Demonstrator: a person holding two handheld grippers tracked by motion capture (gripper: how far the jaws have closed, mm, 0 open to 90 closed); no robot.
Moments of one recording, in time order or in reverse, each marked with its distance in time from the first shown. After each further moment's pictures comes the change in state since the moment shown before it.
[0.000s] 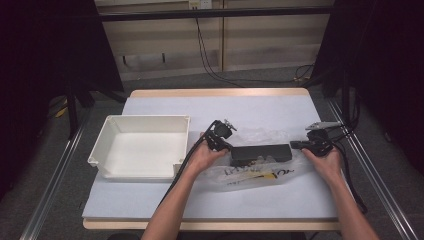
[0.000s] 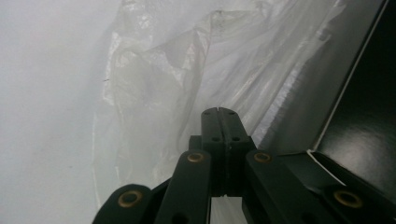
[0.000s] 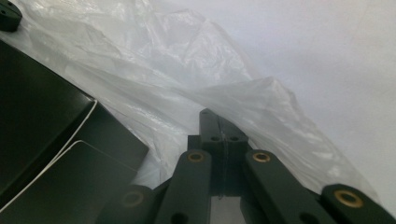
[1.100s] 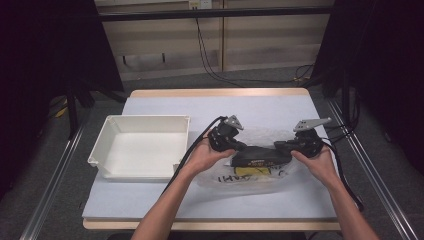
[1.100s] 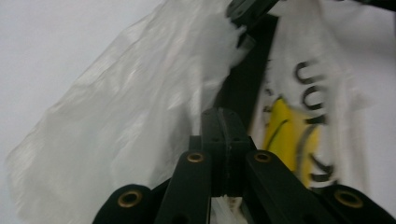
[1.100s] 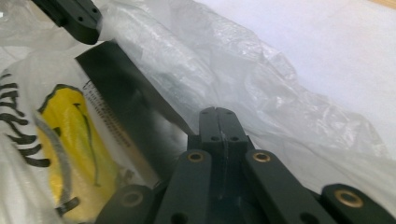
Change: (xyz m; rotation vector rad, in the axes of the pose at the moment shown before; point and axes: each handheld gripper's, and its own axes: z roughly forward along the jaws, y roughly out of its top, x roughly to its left) left arm -0.029 0.016 -0.052 -0.181 -0.175 0.126; right arm 0.059 0.036 -0.021 -0.061 0.202 -0.192
